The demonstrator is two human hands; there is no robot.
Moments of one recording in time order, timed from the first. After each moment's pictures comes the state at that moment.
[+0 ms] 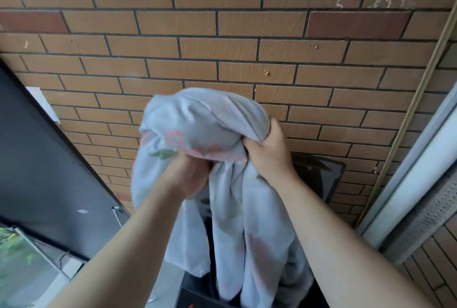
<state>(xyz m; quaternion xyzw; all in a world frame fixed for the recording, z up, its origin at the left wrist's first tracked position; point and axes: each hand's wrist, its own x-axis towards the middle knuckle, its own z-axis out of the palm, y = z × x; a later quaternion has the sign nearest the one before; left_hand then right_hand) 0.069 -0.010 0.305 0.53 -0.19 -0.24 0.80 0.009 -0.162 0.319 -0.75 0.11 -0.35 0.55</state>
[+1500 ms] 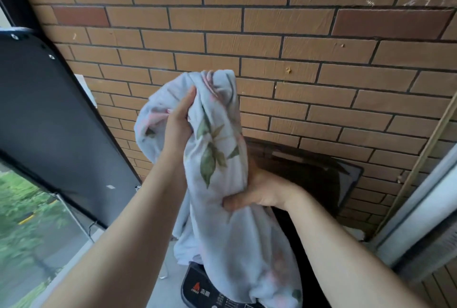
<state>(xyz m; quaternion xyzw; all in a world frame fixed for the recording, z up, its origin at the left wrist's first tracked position) 0.019 0.013 0.381 0.45 -0.12 -0.10 0.88 -0.024 -0.151 0.289 -0.82 -0.14 0.10 0.55</state>
